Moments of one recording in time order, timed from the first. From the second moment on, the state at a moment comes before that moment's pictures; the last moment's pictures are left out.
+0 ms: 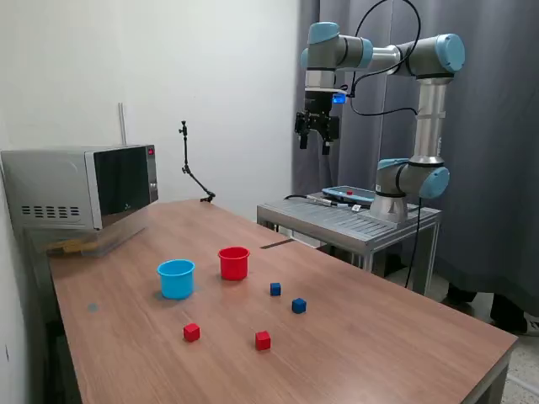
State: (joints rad) arm -0.14 -1.53 1.60 -1.62 -1.66 -3.20
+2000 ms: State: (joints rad) arm -0.14 -1.53 1.60 -1.63 -1.66 -3.19
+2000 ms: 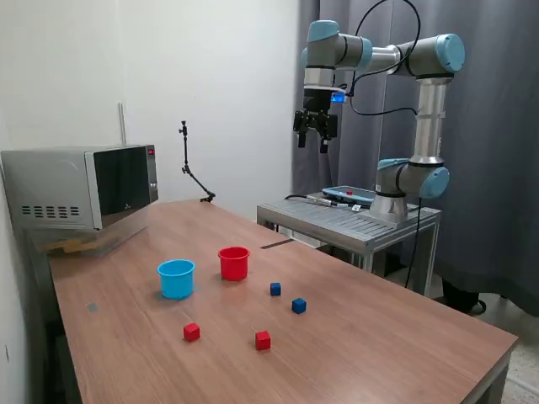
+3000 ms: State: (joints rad) arm -0.14 -1.42 1.59 -1.74 -1.64 -3.04
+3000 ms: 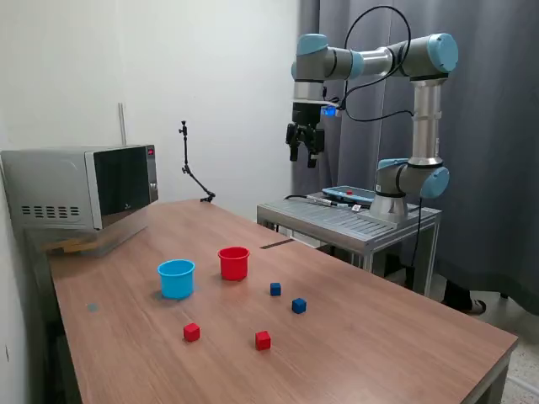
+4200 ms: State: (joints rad) arm 0.00 -1.02 1.56 -2.09 -1.55 -2.94
